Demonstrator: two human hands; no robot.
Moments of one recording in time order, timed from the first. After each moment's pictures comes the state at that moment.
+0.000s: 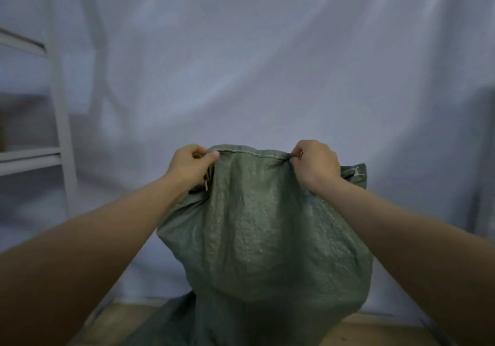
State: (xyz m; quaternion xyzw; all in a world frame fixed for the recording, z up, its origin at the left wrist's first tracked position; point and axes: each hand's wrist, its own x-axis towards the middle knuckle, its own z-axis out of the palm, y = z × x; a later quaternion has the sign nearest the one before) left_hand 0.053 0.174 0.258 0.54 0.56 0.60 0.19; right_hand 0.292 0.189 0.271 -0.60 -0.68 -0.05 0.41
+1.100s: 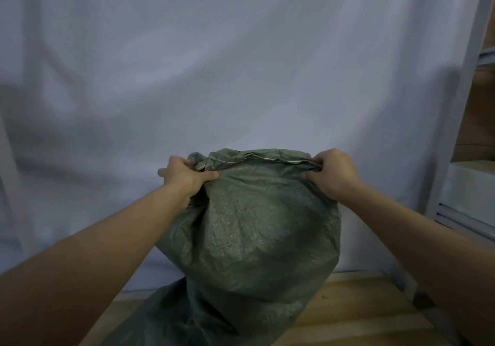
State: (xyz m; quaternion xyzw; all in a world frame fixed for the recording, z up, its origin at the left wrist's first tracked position) left_hand 0.029 0.231 0.194 0.48 0.64 0.54 0.26; right_hand 0.306 0.175 0.219 -0.69 -0.63 -0.01 0.35
